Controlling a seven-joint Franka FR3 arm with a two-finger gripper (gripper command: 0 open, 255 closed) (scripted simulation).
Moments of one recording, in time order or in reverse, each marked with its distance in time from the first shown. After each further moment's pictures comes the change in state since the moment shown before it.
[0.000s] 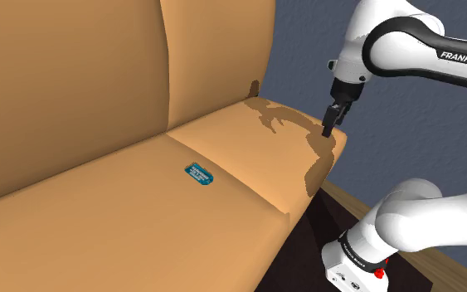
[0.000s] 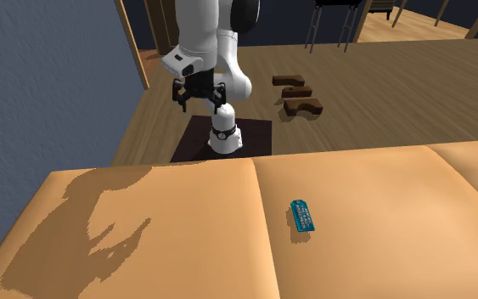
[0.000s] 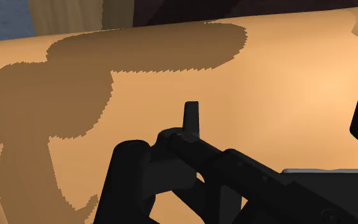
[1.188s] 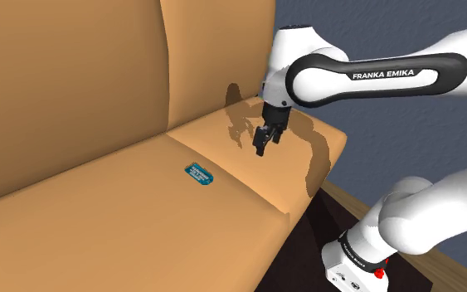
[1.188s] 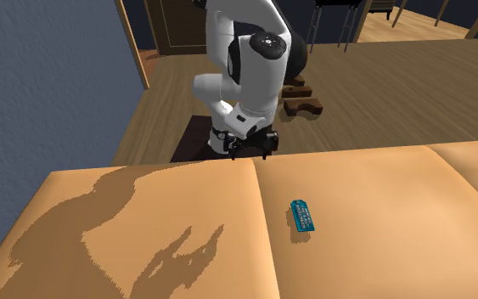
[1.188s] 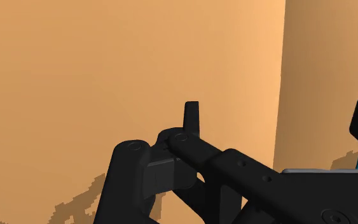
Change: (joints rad) arm 0.096 0.384 0.216 0.062 0.163 0.348 0.256
